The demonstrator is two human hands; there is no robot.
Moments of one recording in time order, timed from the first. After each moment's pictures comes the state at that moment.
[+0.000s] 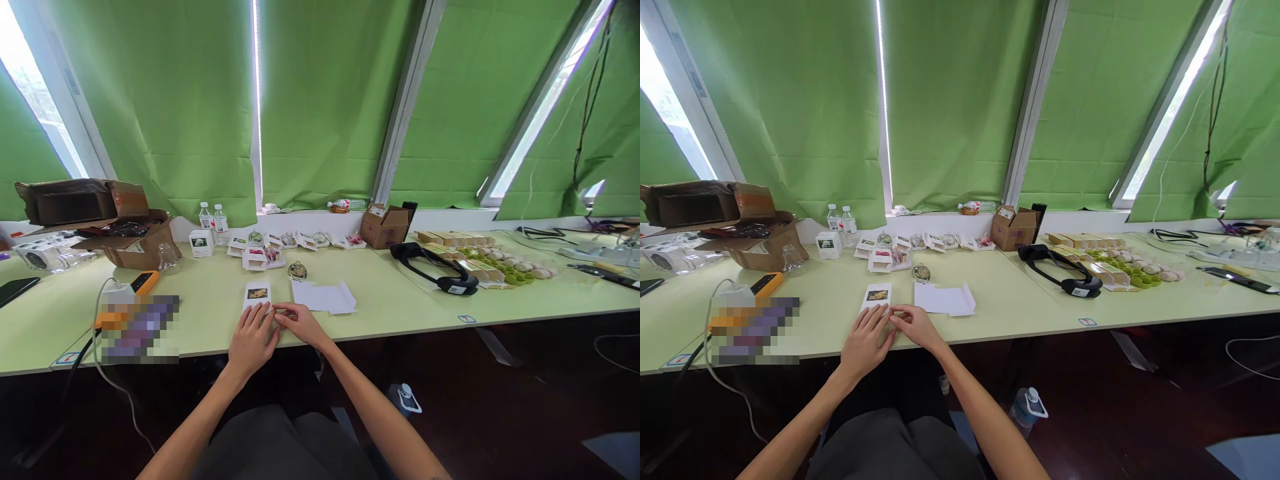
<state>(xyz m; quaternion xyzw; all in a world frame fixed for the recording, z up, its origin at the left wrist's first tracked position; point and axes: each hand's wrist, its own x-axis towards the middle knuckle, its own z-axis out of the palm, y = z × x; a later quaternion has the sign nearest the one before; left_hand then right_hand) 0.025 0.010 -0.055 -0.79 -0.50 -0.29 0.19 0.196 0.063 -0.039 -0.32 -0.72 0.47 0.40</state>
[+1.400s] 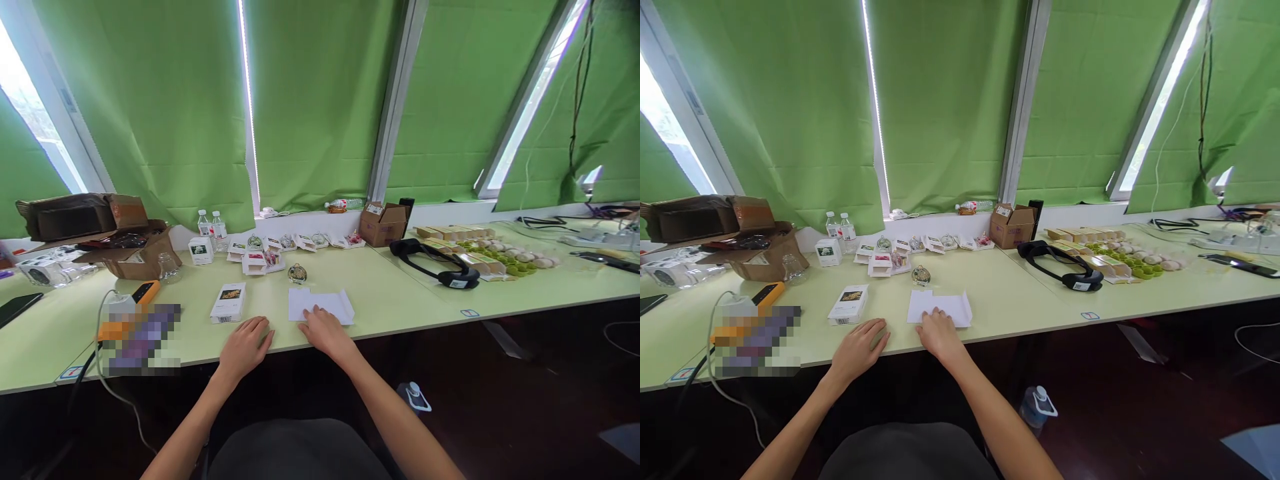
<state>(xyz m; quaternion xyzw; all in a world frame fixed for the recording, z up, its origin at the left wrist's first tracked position) 0.001 0.014 -0.051 -0.82 -0.47 -0.29 0.15 0.226 0.038 -0.011 -0.61 -0.79 0.04 0.06</state>
